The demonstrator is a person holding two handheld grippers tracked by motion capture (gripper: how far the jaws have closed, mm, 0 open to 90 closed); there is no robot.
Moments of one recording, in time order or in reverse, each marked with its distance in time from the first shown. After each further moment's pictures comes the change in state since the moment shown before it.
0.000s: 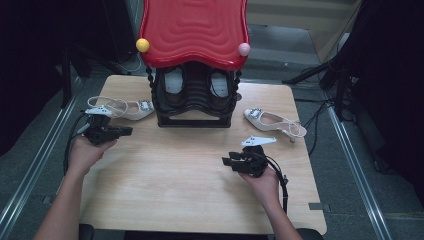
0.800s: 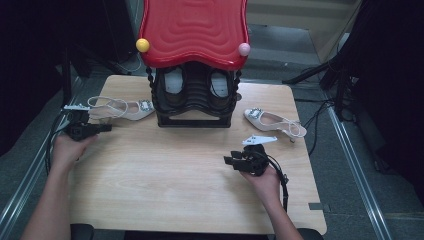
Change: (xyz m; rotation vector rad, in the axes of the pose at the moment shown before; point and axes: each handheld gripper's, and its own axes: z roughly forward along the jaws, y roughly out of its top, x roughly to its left) left arm 0.074 -0.020 -0.016 0.001 0.085 -0.145; right arm -0.006 0.000 0.001 0.011 -0.030 0.005
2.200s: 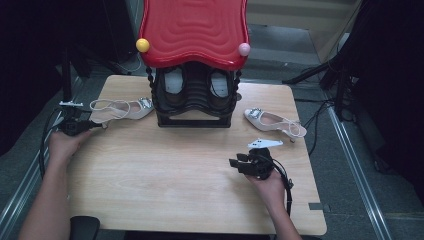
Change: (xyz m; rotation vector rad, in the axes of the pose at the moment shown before) left arm 0.036 0.001 0.010 -0.002 0.114 -0.064; right arm -0.003 -0.011 -0.011 -0.002 -0.042 0.017
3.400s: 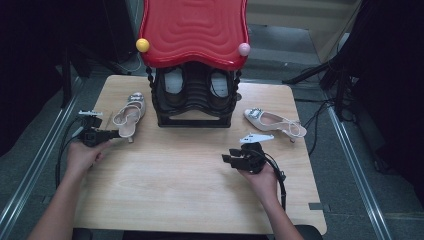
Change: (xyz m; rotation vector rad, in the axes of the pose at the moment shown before) left arm -0.082 -0.014 0.004 0.029 -0.119 -0.019; right arm 0.005 0.016 0.018 -0.004 0.026 -0.041
